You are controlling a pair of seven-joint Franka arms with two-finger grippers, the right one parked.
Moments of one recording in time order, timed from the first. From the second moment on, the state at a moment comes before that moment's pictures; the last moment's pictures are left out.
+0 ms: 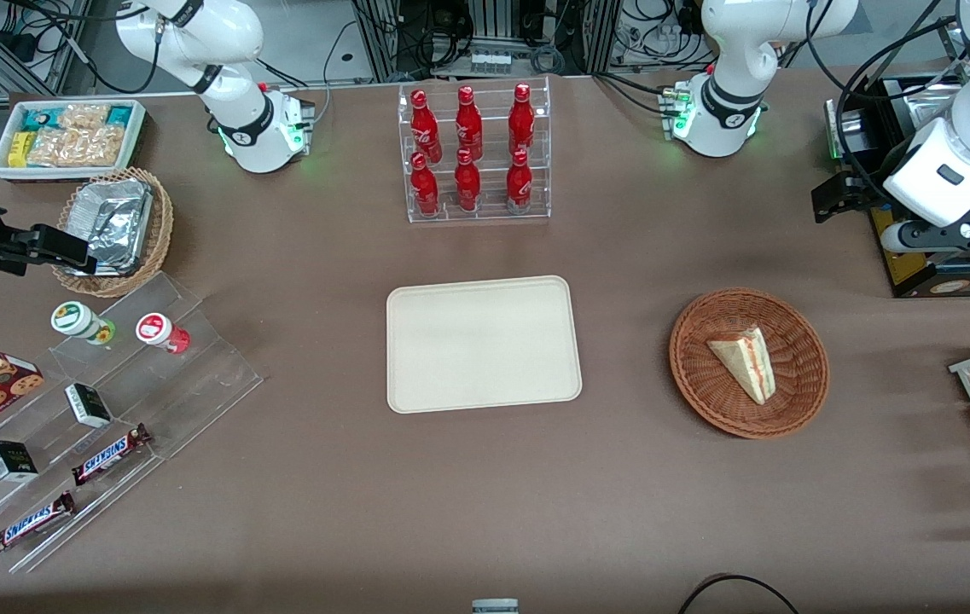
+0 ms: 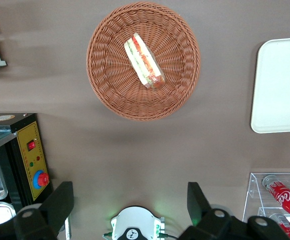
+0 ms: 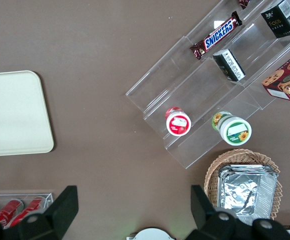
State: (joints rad) arm -0.05 -0.03 -0.08 -1.61 0.03 1.39 -0.11
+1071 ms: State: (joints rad) arm -0.05 0.01 -0.07 -1.76 0.02 1.60 -0.11
